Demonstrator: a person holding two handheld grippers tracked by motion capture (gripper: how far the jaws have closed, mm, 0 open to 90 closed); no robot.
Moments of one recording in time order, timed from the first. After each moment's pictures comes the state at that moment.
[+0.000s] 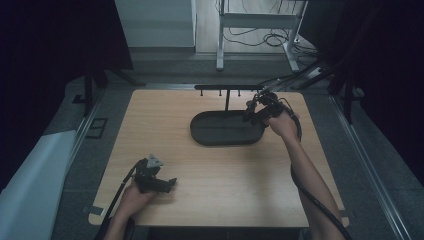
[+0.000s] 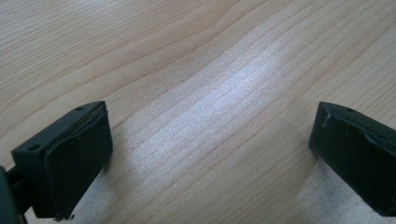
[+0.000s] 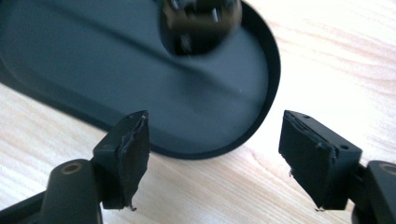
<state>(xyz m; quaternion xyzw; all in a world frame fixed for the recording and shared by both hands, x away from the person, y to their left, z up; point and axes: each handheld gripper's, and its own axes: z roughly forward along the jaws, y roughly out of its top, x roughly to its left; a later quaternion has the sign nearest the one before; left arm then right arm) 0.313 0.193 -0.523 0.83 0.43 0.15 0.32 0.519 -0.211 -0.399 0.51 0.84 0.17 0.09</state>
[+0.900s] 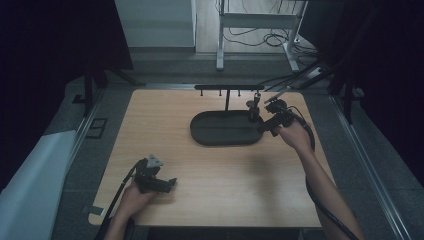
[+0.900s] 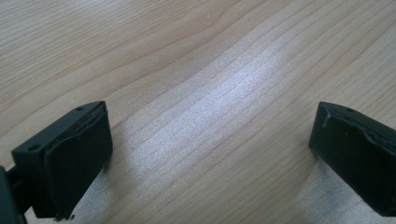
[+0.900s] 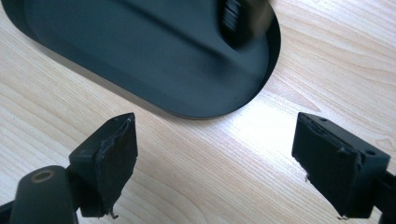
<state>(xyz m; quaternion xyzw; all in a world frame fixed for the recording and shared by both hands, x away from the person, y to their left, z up) 0.313 0.193 -0.523 0.83 0.43 0.15 0.32 0.476 -0.232 -0.388 0.47 0.85 0.19 0.11</state>
